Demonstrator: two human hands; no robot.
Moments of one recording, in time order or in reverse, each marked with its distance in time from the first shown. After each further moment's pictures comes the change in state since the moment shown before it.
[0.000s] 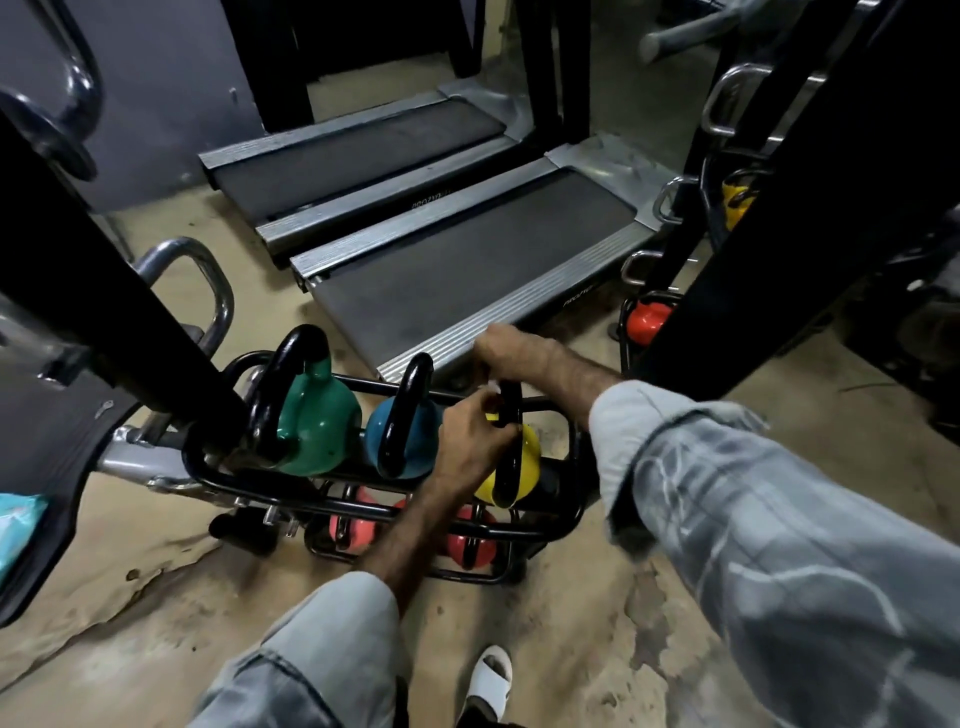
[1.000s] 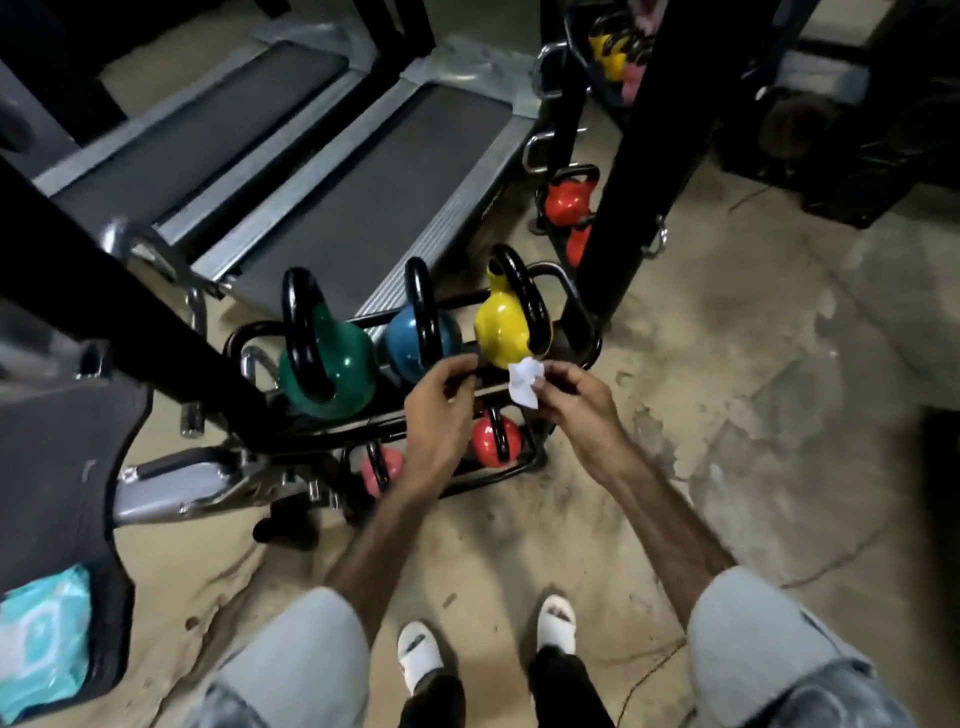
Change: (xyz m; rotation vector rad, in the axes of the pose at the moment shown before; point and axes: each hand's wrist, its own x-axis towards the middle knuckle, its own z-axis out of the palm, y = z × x) left_hand -0.100 -0.108 -0.100 -0.234 -0.207 0.191; right_hand -0.161 -0.199 0.162 1.945 0.943 0.656
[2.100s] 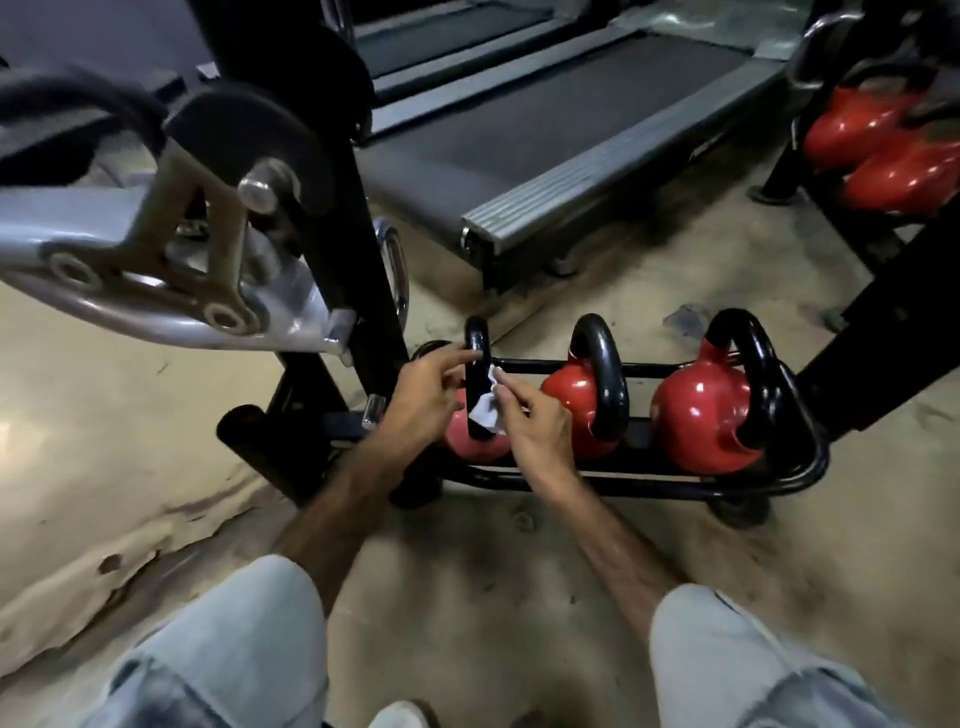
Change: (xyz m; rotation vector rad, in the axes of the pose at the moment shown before) left_hand 0.072 -0.614 -0.033 0.261 0.110 0.013; right_hand 0.197 0.622 0.164 -0.425 -0.272 -0.402
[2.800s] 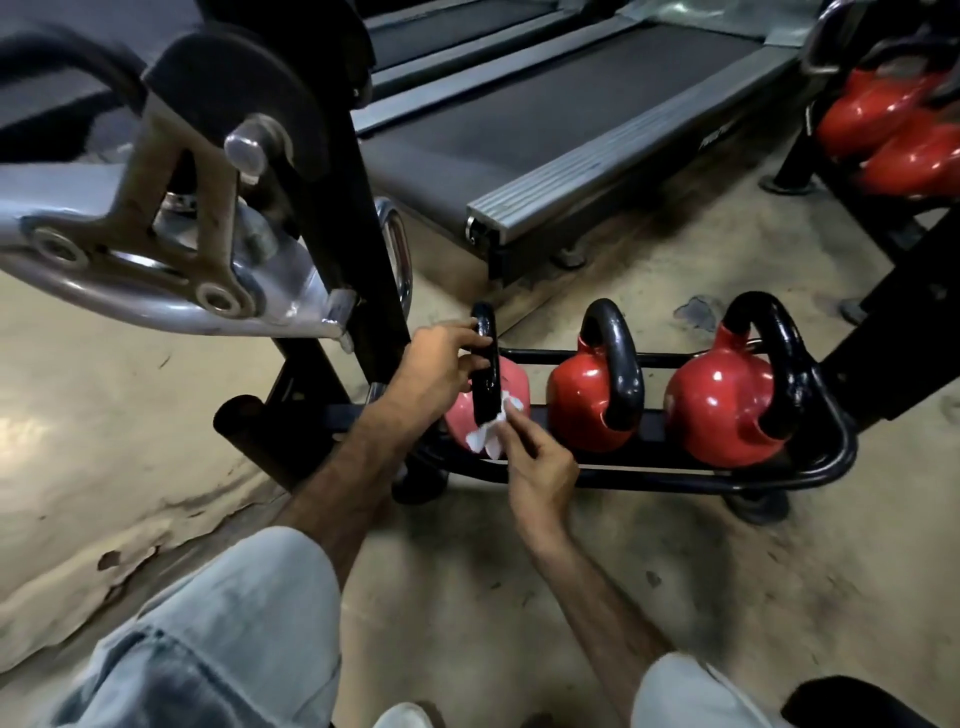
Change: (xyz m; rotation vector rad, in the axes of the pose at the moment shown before) left_hand 0.025 -0.009 0.006 -0.002 -0.043 -0.018; right_hand -0.044 0.039 0.030 0.214 0.220 0.165
